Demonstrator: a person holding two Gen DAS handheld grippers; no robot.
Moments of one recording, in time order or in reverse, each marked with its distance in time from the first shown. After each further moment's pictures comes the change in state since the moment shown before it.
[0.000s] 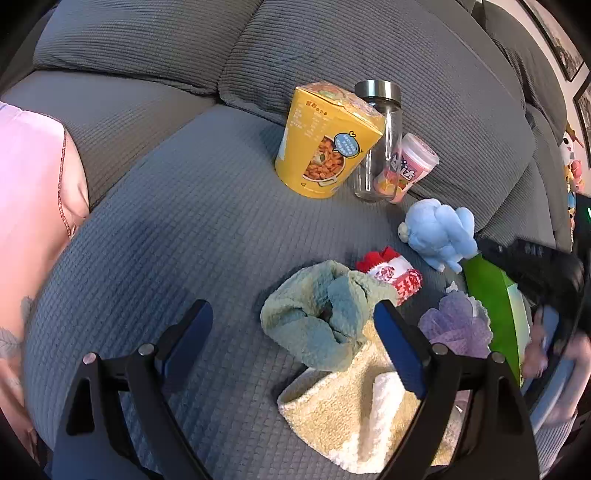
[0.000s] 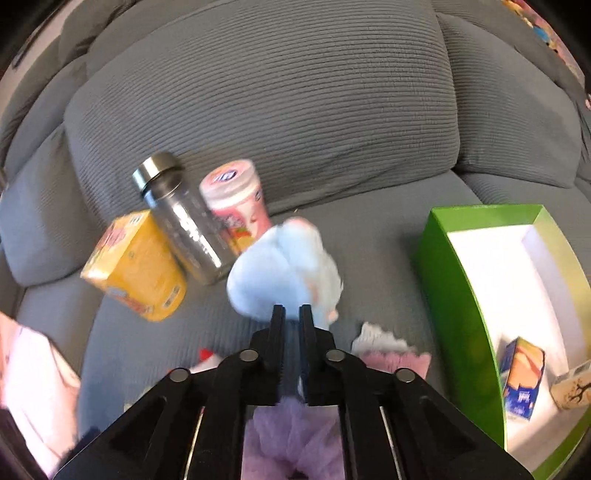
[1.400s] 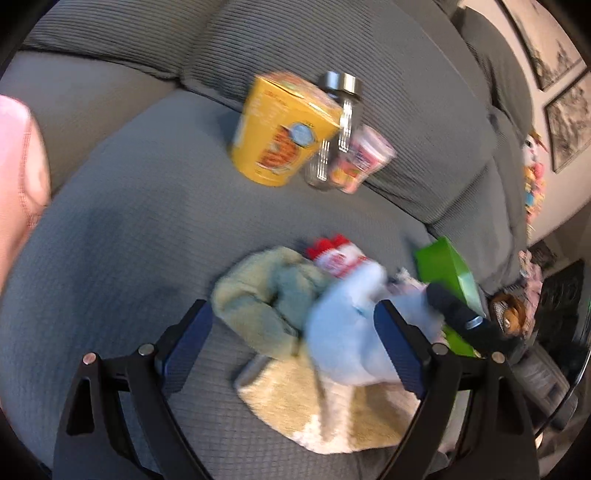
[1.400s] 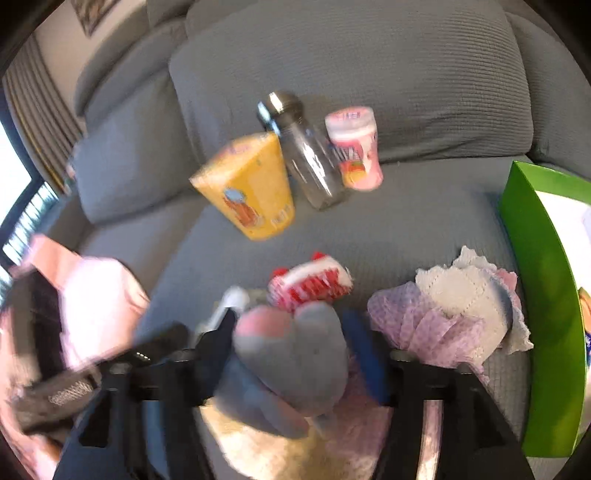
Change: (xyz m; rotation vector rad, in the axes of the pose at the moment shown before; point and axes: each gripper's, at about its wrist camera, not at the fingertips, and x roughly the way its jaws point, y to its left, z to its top) left arm -0.005 -0.003 -0.003 0.007 0.076 -0.245; right arm -0.059 0.029 -0.085 -0.125 0.003 0.383
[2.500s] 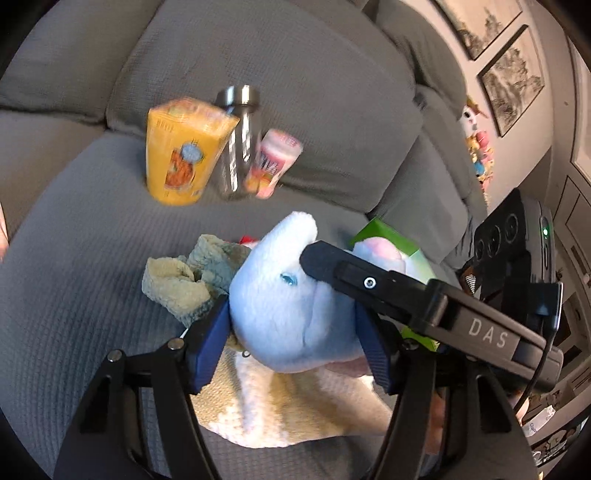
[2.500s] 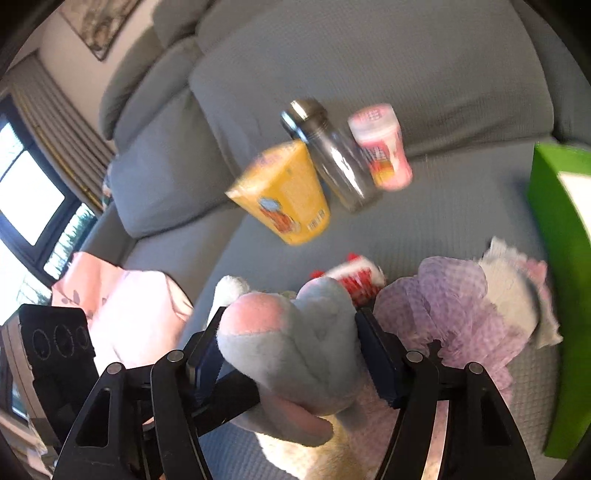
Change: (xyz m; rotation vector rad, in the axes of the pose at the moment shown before) left arm -0.018 -0.063 -0.019 0.186 -0.103 -0.127; right arm -0.004 0.005 -0.002 0.011 0.004 0.138
